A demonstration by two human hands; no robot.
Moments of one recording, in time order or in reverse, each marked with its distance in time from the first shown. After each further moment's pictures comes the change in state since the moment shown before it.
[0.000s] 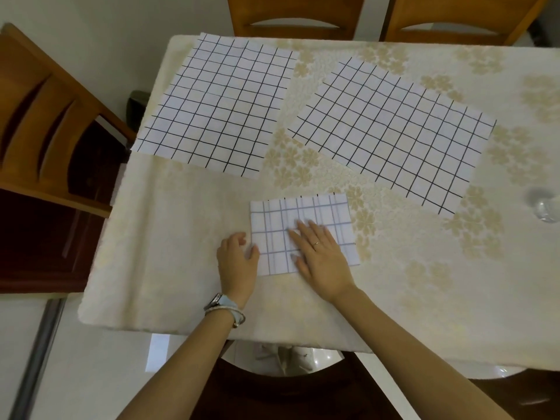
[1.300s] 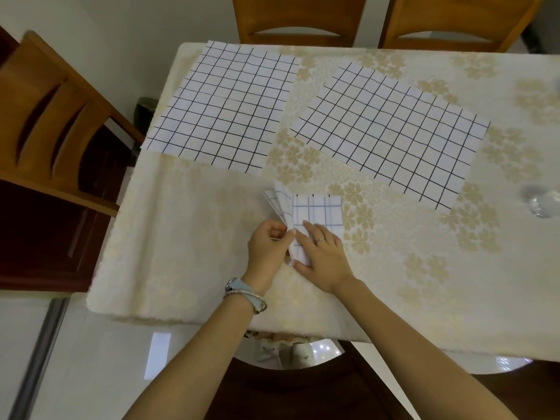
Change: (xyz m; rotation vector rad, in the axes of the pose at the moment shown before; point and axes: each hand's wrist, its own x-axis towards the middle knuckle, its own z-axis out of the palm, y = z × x) left_hand -0.024 0.065 0.003 -0.453 -0.192 -0.141; right_hand -0.009 0.000 -0.001 0.048 -0.155 0.099
